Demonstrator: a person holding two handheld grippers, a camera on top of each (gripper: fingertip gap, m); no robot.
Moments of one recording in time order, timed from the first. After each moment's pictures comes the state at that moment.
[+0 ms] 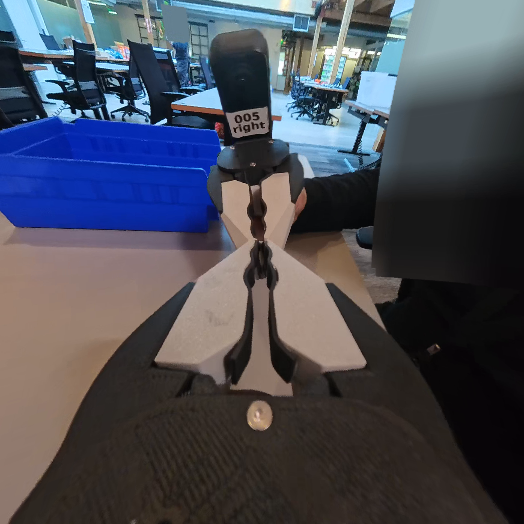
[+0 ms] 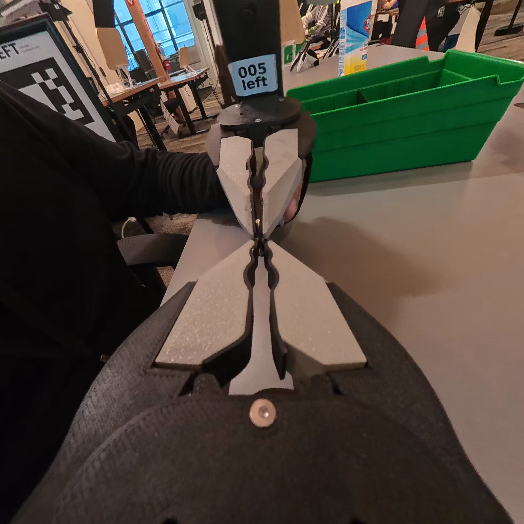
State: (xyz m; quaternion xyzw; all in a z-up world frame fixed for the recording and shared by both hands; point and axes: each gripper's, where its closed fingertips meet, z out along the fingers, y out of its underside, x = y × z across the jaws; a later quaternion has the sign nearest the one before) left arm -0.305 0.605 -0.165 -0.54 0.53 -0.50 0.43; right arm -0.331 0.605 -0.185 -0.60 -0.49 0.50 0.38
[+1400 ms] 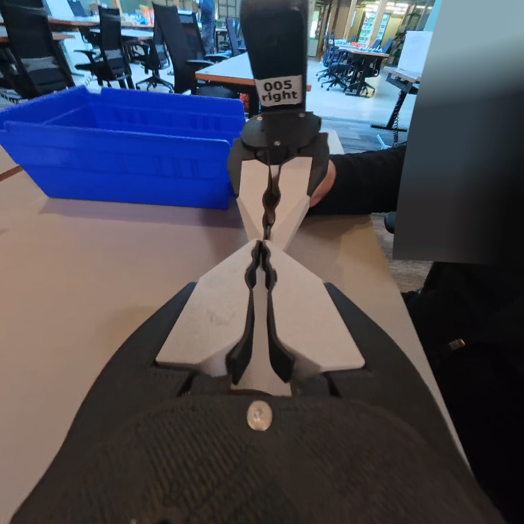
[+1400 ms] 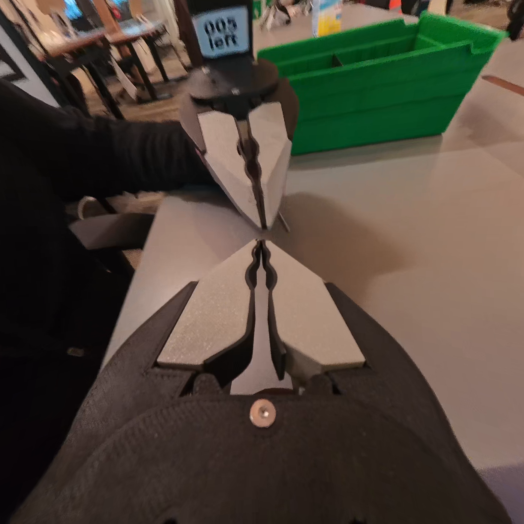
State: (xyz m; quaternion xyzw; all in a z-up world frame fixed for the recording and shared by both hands) left arm -0.308 0.621 -0.184 -0.58 0.52 -0.45 0.43; right arm -0.328 0.619 -0.206 -0.64 -0.50 0.43 0.39
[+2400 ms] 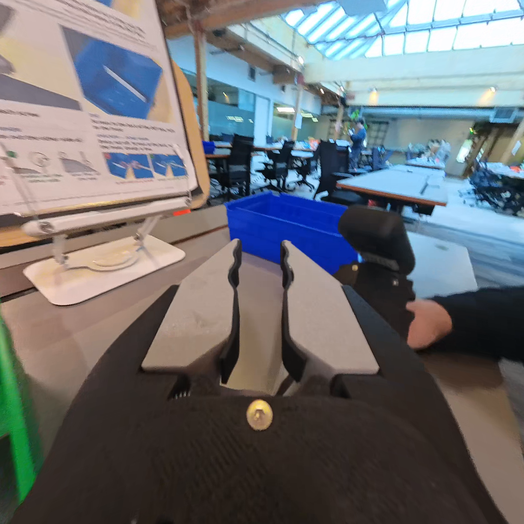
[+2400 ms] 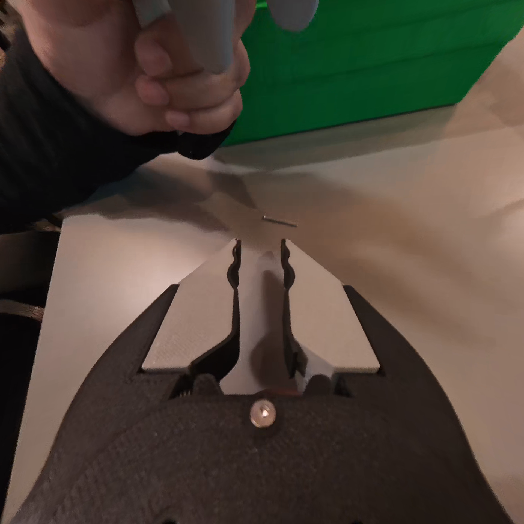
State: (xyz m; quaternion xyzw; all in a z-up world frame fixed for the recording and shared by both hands) left arm -0.399 0.705 -0.103 -0.61 0.30 -0.38 0.63; right arm -0.426 0.655 -0.247 -0.71 -0.50 0.32 0.36
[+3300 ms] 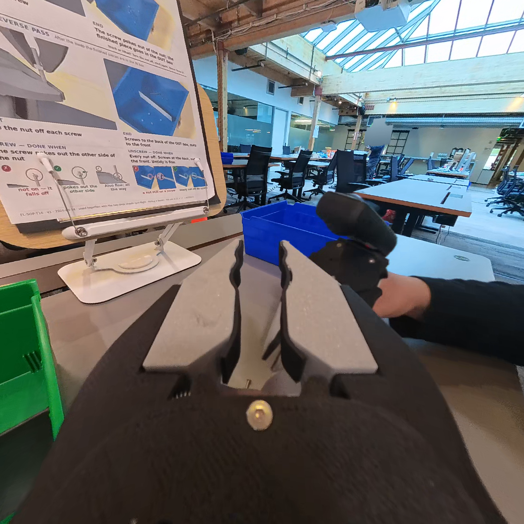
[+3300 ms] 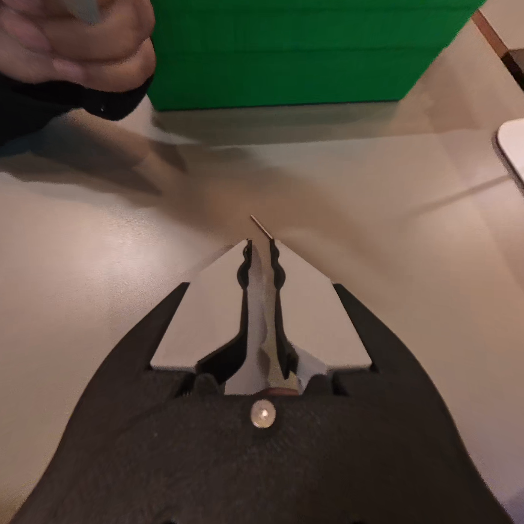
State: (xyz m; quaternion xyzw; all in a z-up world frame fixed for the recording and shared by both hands) left arm -0.411 0.707 -0.096 -0.61 0.28 -0.35 0.65; right arm -0.401 0.701 -0.247 -0.72 -0.56 0.23 0.35
